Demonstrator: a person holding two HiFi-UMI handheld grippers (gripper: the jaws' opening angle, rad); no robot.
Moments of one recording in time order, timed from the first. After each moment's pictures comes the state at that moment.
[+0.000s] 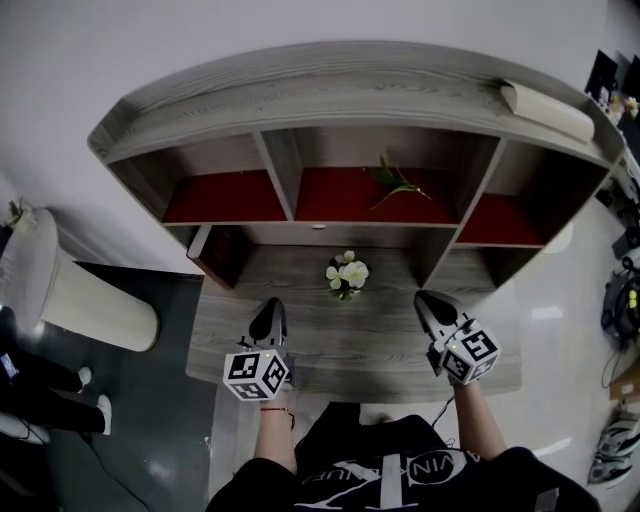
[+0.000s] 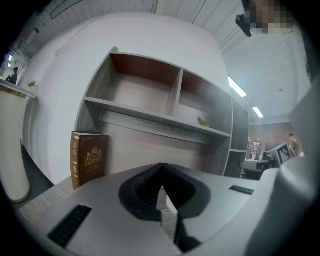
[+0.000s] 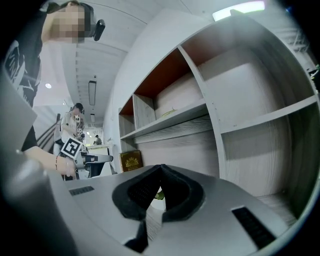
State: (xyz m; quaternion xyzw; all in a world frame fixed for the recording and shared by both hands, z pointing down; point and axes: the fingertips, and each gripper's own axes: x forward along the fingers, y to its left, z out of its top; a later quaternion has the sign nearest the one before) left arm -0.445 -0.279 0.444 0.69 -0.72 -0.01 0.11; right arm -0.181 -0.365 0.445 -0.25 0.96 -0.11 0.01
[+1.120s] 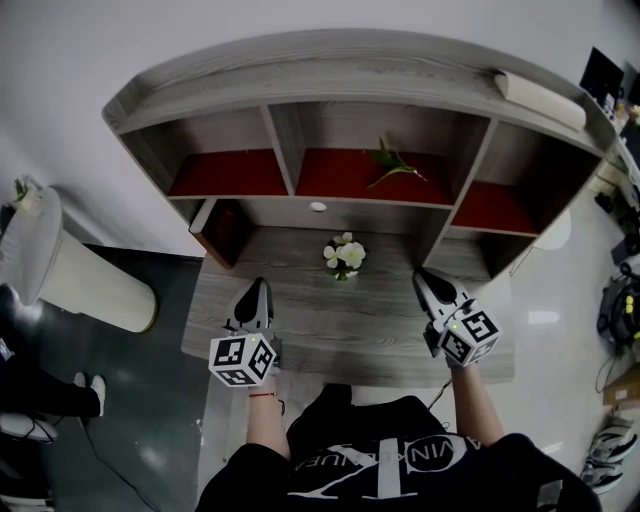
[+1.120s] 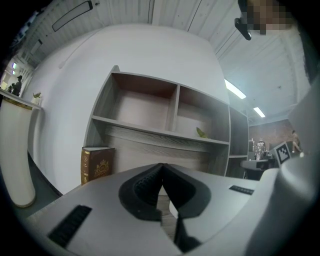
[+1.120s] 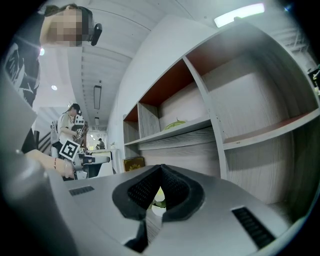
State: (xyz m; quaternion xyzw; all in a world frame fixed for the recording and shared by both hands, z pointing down) left arm -0.447 -0.248 0.410 0.67 -0.74 -0.02 0.07; right arm -0.173 -0.361 0.424 -0.24 0.97 -0.08 0.01
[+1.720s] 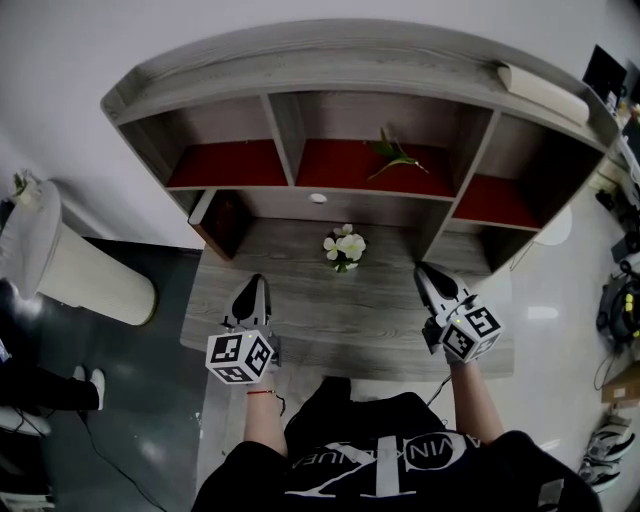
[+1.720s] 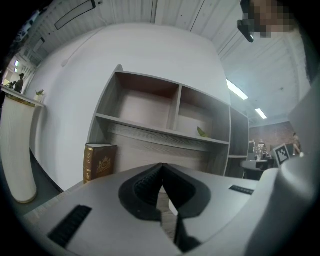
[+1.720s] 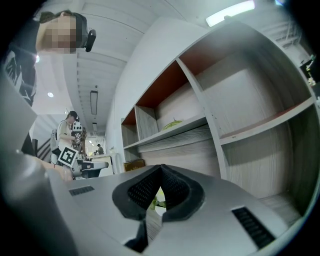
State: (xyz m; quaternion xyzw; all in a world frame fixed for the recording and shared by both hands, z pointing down) left arm -0.448 -0.239 0.416 0.67 -0.74 -0.03 0.08; right arm -0.169 -0.359 0.426 -0.24 0.96 -0.11 0.03
